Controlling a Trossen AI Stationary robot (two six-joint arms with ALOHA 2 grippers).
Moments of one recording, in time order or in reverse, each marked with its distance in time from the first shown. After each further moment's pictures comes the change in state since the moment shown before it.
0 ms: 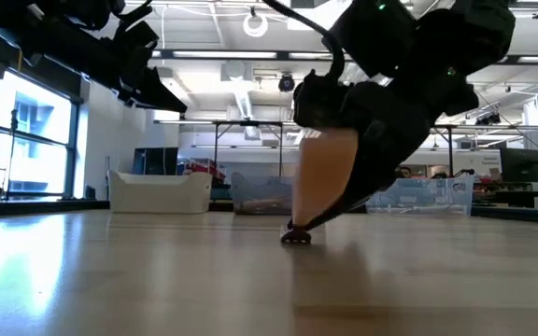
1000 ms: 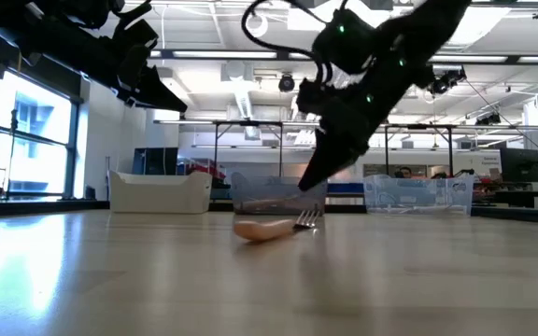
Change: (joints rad) left arm -0.019 0.000 0.000 -0.002 -0.001 0.001; right arm -0.283 -0.189 0.039 -0.337 0.037 -0.210
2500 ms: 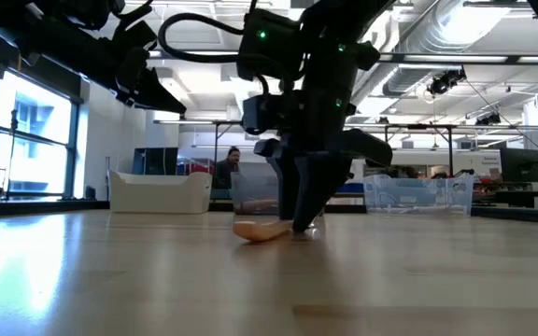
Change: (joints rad) left arm 0.000 0.000 0.000 -0.013 0.000 0.020; right arm 0.120 0.365 0.520 -0.569 -0.053 -0.597
